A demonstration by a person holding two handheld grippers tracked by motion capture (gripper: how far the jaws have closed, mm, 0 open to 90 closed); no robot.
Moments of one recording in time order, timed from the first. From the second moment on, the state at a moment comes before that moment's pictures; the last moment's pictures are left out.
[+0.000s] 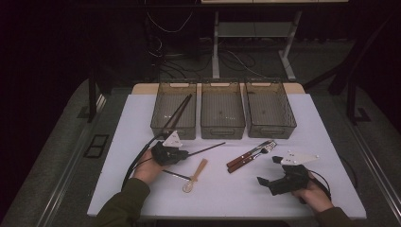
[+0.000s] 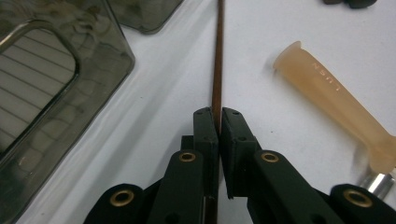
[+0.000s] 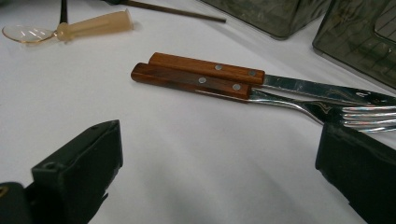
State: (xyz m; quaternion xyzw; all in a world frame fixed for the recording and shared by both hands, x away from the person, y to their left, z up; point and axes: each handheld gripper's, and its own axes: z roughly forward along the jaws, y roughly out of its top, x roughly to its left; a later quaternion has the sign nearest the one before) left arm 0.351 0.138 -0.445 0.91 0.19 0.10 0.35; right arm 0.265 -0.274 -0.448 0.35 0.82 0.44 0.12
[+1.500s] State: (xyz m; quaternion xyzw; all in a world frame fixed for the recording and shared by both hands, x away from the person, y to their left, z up) left arm 0.330 0.164 -0.390 0.87 0.24 0.11 0.42; right arm 0.265 -0.275 -0.447 0.34 0.82 0.44 0.13
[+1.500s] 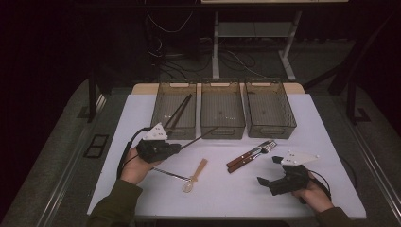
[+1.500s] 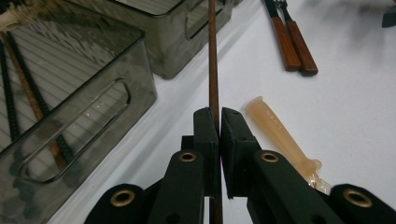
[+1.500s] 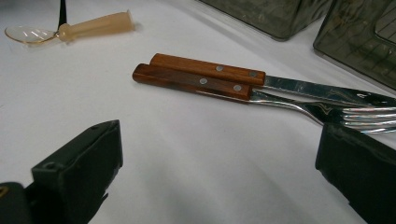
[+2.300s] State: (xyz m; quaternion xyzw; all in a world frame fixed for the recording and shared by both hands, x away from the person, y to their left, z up) left arm 0.371 0.182 -0.370 0.82 0.33 0.14 0.44; right arm 0.266 -0.273 -0.449 0.35 0.82 0.43 0.12
